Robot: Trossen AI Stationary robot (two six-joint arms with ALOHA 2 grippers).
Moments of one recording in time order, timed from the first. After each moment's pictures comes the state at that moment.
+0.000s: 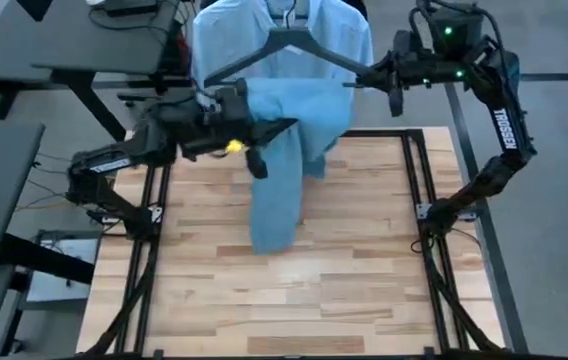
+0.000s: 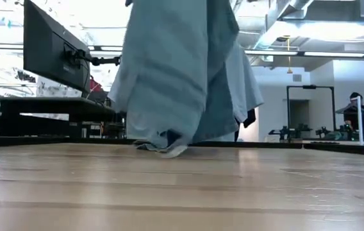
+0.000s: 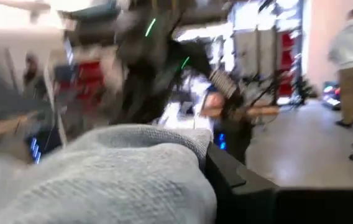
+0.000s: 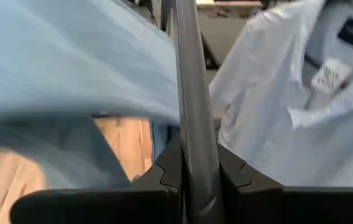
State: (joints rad) left arm 0.02 1.48 1.92 -0.15 -0.14 0.21; right arm -0.75 1.53 2.29 -1.17 -0.41 -0.26
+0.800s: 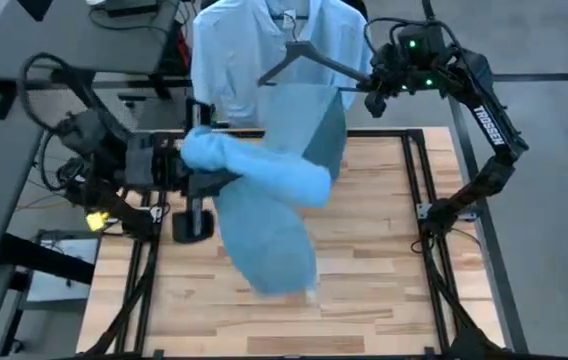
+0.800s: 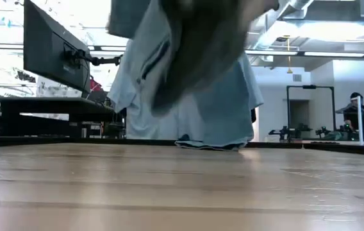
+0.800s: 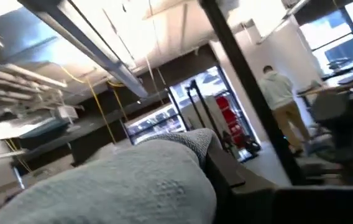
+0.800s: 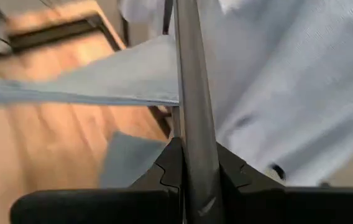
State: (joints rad) left arm -0.42 1.57 2.30 -0.24 -0.26 0.59; right arm -0.76 1.53 2.11 -1.24 0.00 -0.27
